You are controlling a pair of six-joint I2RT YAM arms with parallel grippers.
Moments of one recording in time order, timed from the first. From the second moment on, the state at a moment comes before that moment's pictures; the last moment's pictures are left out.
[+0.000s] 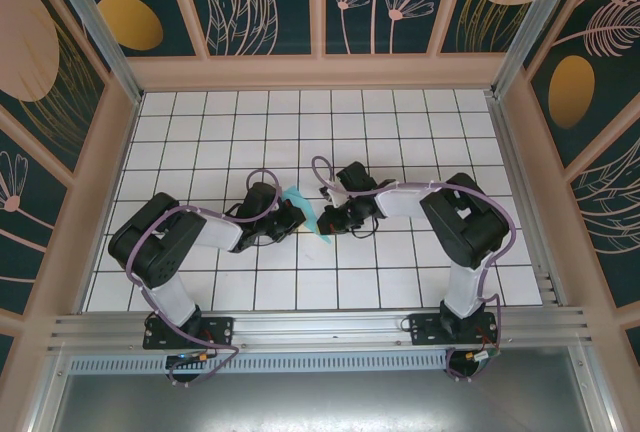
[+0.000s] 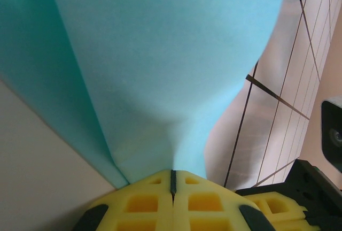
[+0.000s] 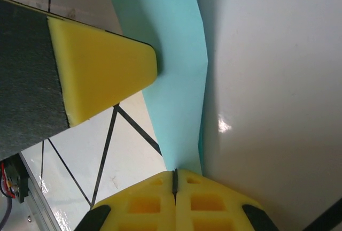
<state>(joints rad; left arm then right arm) -0.59 1.73 0.55 0.45 0.34 -1.20 0.67 1.85 0.94 -0.20 -0.62 0.39</state>
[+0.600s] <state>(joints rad) -0.59 1.73 0.55 0.45 0.33 -1.20 0.67 1.72 0.78 -0.21 -0.60 0.39</state>
